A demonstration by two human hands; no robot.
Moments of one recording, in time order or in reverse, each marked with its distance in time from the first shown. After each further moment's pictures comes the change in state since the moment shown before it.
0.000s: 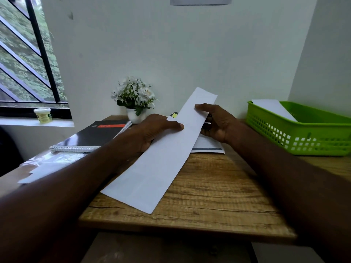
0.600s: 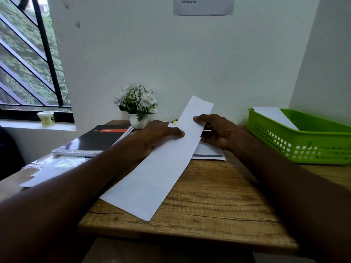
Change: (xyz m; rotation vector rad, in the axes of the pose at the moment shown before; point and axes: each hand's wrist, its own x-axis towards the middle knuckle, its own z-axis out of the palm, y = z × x) left_hand -0.001 0.000 0.002 -0.007 0.007 0.009; right_hand 0.001 0.002 -0.001 -0.016 -0.064 0.025
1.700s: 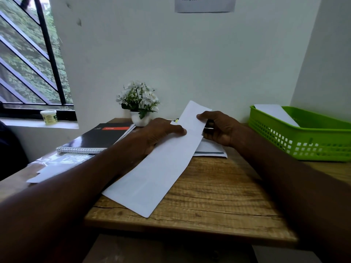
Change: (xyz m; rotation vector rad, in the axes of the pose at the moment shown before) left_hand 0.001 -0.001 -0.001 0.047 0.009 0.005; right_hand 0.000 -0.002 -0.004 -0.046 -0.022 0.016
